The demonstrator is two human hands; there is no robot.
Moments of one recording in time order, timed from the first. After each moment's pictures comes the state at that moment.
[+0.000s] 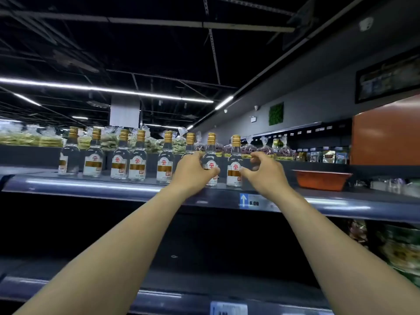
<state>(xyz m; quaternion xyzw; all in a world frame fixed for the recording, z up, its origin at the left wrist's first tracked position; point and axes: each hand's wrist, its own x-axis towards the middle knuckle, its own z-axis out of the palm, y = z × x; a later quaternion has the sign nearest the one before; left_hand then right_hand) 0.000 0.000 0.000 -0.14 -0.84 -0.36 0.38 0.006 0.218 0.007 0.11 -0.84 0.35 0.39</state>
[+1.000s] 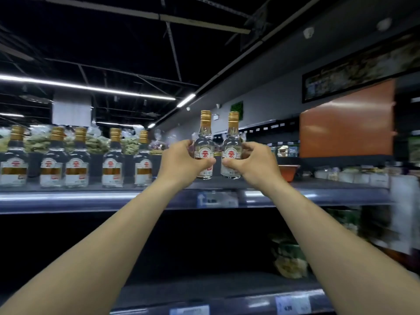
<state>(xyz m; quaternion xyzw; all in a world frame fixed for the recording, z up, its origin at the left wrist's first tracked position) 0.028 0.080 0.020 -0.22 -0.77 -0.44 0.40 0.050 0.277 0.021 0.08 -0.80 0.40 0.43</state>
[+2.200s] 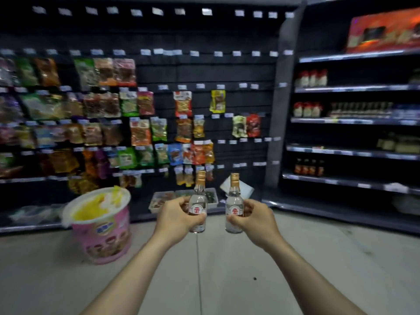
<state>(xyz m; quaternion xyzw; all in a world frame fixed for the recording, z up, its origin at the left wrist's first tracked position) 0.579 1.019 -0.324 -0.58 -0.62 -0.50 -0.19 0.804 1.068 -0.341 -0.51 -0.67 0.32 0.44</state>
